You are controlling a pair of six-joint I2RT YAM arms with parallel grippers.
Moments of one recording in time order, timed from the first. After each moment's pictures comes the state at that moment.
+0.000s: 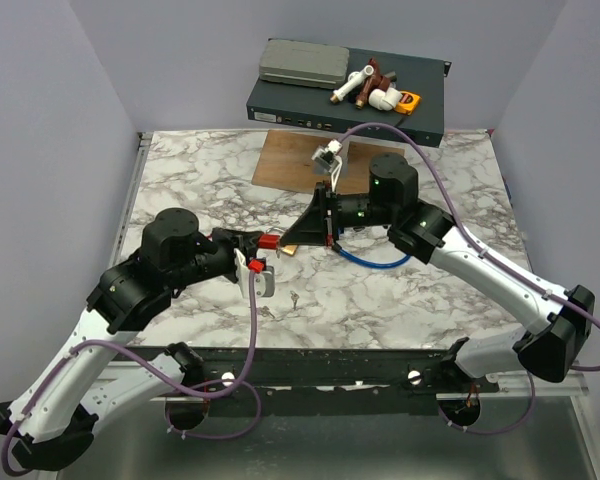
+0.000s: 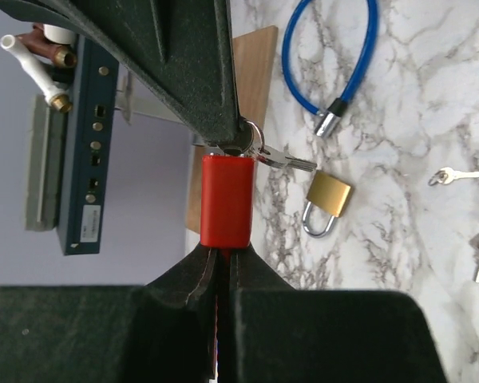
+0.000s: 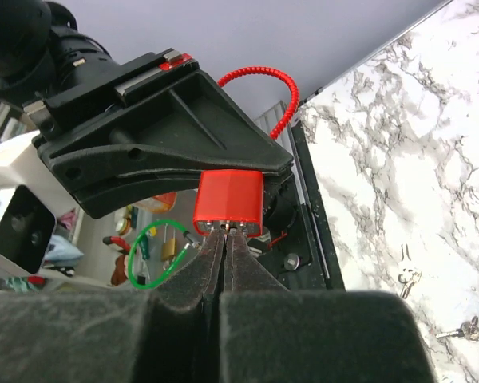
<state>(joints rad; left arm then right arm) -0.71 0.79 1.18 -0.79 0.35 1.08 0.82 1.36 1.31 -0.10 -0.76 0.58</state>
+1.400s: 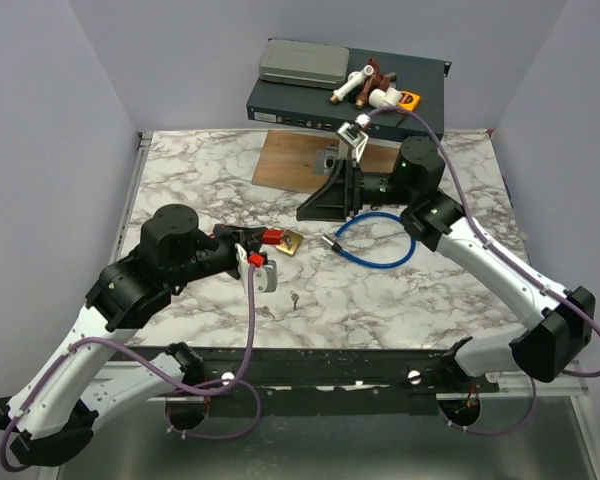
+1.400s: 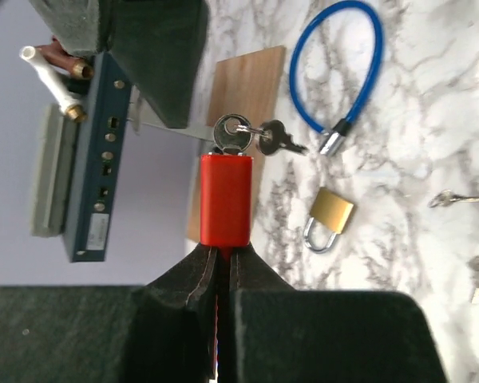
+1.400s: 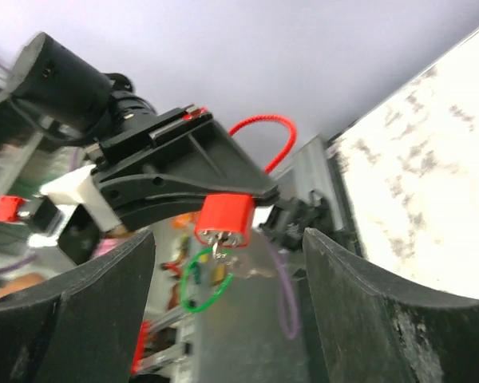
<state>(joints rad) -0.74 0.79 1.18 -0.71 0.32 1.05 0.64 1.38 1.25 0.20 -0.96 0.95</state>
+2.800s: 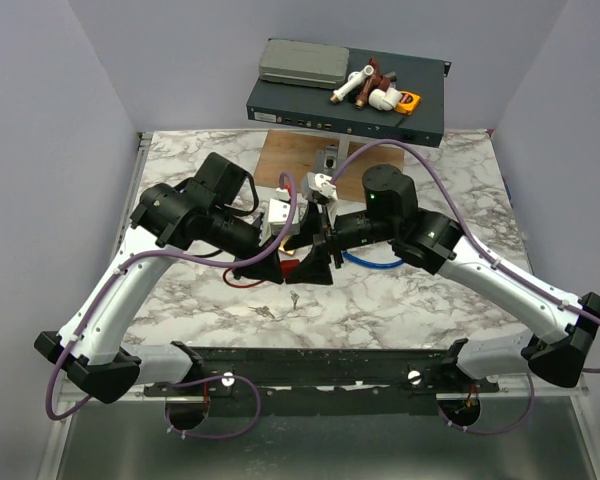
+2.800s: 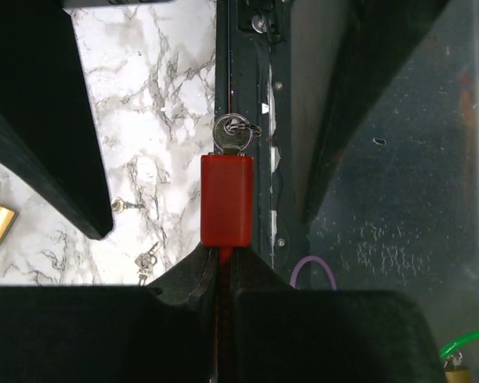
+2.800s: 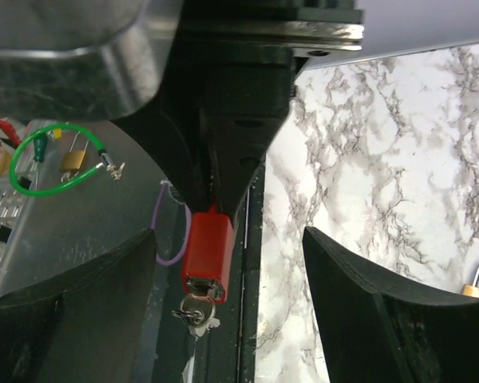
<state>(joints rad) -0.61 1.27 1.65 -1.41 0.88 0.58 0.89 1.31 1.35 -0.30 -0.77 0.04</state>
